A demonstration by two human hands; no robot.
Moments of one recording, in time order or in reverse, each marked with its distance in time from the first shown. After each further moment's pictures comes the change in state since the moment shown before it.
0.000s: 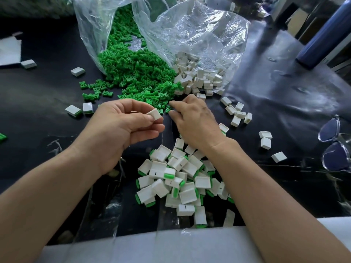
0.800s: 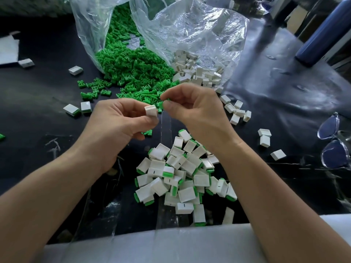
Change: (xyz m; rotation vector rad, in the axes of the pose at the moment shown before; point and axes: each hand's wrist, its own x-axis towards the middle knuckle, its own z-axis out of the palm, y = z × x) left_hand 0.001 -0.007 -0.001 0.224 0.043 0.179; right_hand -0.018 -0.014 -0.025 0.774 0.107 -0.127
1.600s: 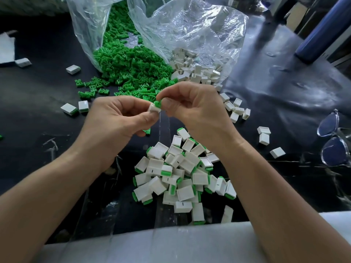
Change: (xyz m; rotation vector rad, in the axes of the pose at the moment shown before) left_hand -0.001 0.001 0.002 0.032 0.015 0.107; right_hand -0.003 -0.004 -0.003 -0.024 -0.015 -0.060
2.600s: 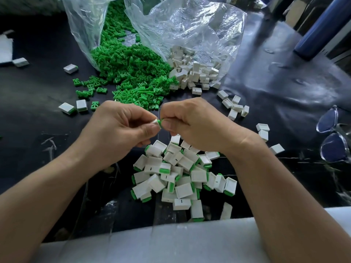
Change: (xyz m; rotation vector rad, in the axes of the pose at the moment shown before) left_hand -0.004 -0.003 -0.005 0.219 -0.195 0.106; right_hand -0.004 -0.011 -0.012 -0.591 -0.464 -0.042
